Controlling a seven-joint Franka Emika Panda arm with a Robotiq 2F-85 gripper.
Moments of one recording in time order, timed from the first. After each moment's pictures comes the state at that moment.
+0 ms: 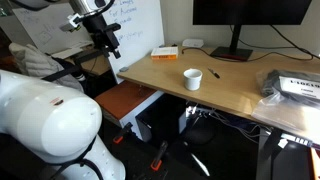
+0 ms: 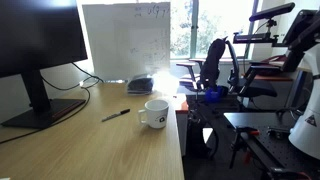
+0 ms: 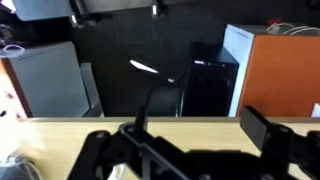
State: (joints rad) arm 0.13 -0.72 0.43 -2.62 0.12 1.97 0.52
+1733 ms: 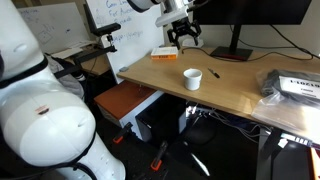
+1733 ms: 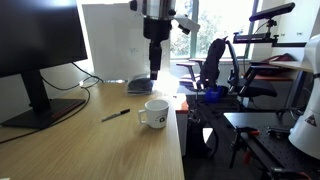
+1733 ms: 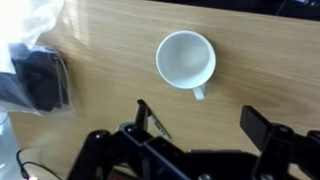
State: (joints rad) arm -0.07 -0.01 0.06 -2.13 -0.34 2.25 0.08
